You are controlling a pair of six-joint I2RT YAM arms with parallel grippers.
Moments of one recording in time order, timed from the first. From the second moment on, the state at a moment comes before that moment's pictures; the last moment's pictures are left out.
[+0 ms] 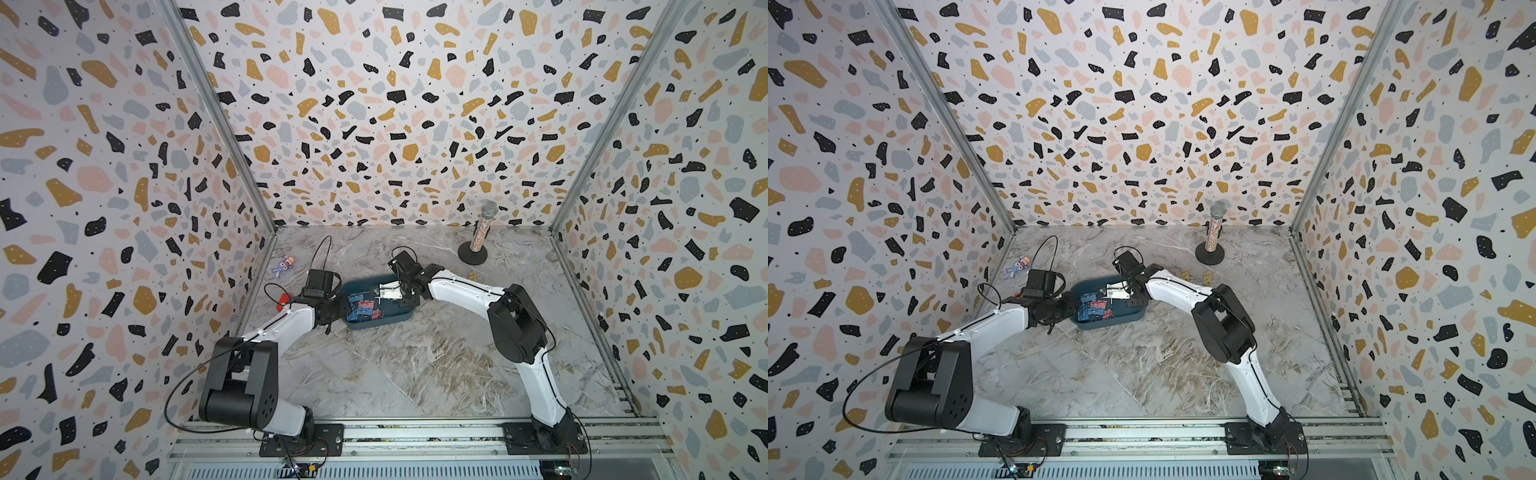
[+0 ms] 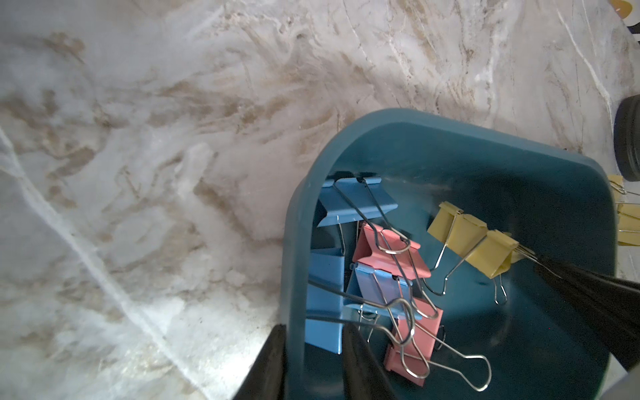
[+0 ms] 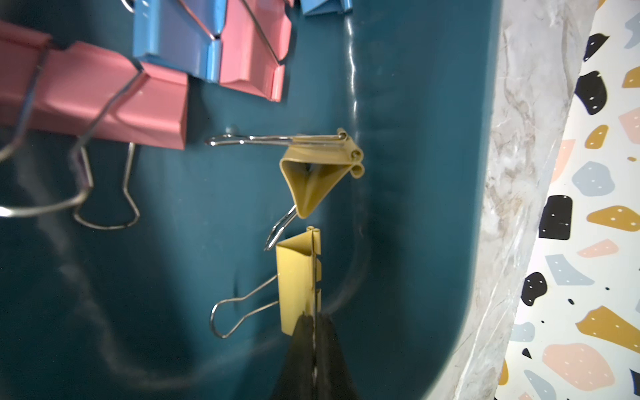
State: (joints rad) left arm -0.13 1.47 0.80 -0.31 0.16 -0.51; right arm 0.80 2.19 1.75 -0.58 0.08 -0.96
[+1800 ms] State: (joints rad) left arm -0.13 1.45 0.80 -0.31 0.15 -0.50; right arm 0.34 1.61 1.23 -0.41 0.09 -0.99
